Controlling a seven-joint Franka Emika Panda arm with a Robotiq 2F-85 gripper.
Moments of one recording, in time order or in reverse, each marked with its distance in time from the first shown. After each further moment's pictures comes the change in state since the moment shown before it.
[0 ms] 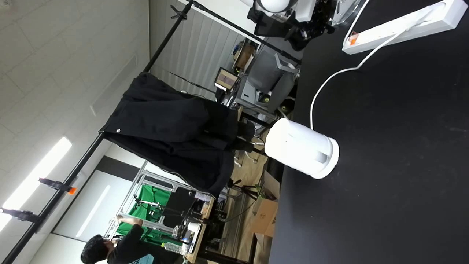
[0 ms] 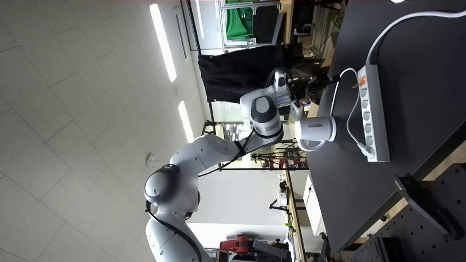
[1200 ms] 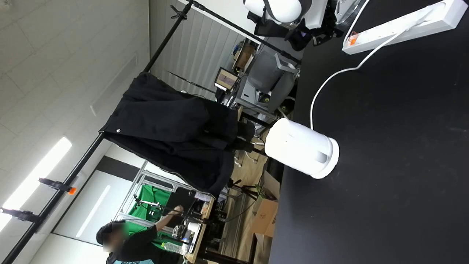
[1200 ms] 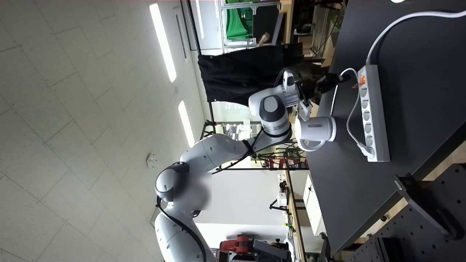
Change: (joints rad) arm 0.045 0.091 -0.041 0.057 0.030 -0.009 -0.001
